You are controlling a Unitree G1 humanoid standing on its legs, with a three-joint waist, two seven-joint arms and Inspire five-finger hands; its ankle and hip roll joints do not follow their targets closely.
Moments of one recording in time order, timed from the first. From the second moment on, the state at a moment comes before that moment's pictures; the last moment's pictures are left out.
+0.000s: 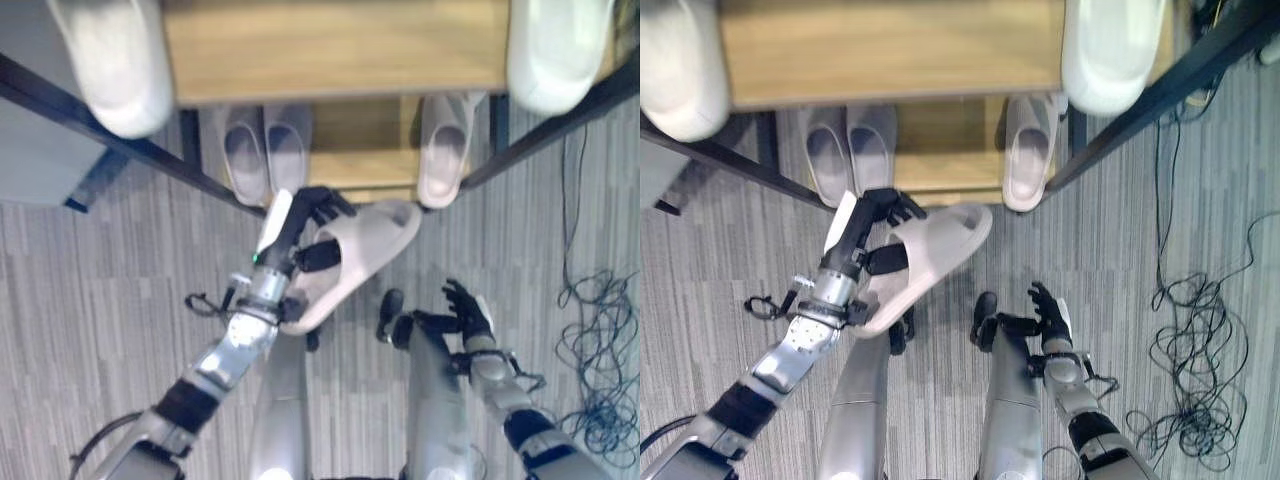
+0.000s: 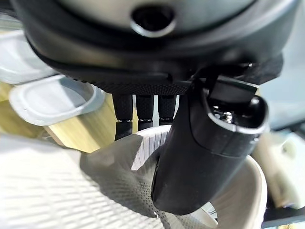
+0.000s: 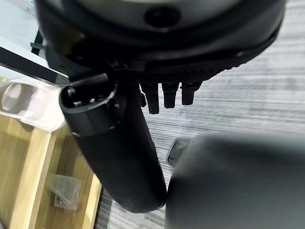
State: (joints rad) left arm -0.52 0.53 -0.46 0.14 0.07 -0.21 0.41; right arm -0.37 -0.38 0.29 0.75 0.30 -0.24 -0.27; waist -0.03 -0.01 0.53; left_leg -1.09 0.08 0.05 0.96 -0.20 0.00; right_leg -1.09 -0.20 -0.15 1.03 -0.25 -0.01
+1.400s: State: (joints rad) left arm -1.21 0.72 -0.71 0.59 0.02 -0.07 0.72; right arm -0.20 -0.64 0.30 0.40 0.32 -0.29 -0.24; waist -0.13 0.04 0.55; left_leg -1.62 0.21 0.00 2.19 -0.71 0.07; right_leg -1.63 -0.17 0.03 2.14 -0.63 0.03
